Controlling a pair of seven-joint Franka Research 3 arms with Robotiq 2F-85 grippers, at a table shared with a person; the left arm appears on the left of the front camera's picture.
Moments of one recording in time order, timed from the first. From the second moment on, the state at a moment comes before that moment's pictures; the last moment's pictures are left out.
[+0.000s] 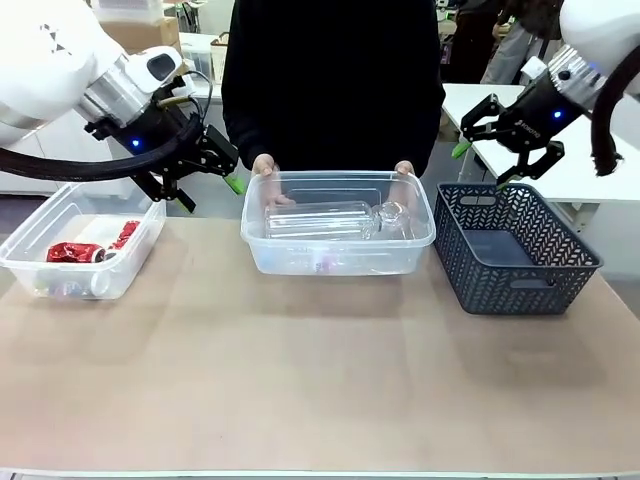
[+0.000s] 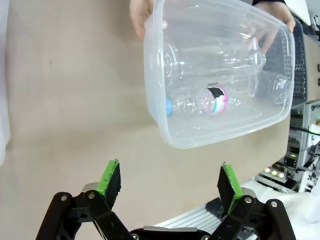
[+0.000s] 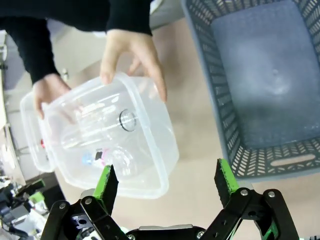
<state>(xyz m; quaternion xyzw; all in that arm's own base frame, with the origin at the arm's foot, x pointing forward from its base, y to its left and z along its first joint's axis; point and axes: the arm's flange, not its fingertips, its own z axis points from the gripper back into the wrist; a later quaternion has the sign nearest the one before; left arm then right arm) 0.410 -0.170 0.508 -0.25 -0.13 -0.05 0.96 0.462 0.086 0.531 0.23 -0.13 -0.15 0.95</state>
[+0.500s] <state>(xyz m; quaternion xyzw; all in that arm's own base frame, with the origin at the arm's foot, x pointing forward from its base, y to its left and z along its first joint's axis) 0.380 -0.140 0.559 -0.44 -0.10 -0.12 0.88 0.366 0.022 0.593 0.47 -0.07 -0.04 0.88</state>
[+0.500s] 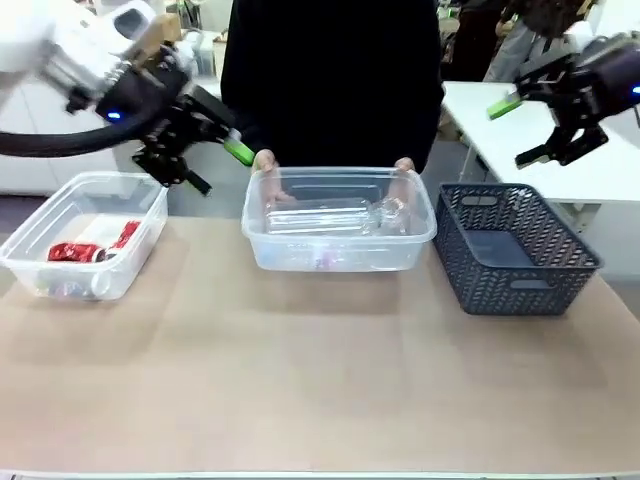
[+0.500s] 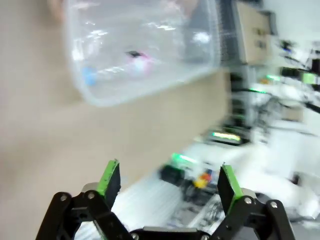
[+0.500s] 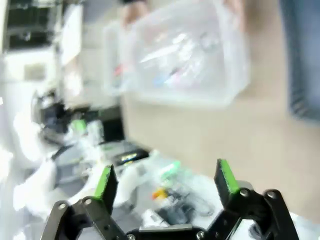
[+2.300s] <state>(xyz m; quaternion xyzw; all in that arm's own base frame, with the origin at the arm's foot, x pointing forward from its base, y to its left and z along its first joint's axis) 0.347 -0.026 0.570 -0.64 -0.13 -0.03 0.76 0.288 -0.090 0.568 0.58 -0.03 -0.20 0.79</state>
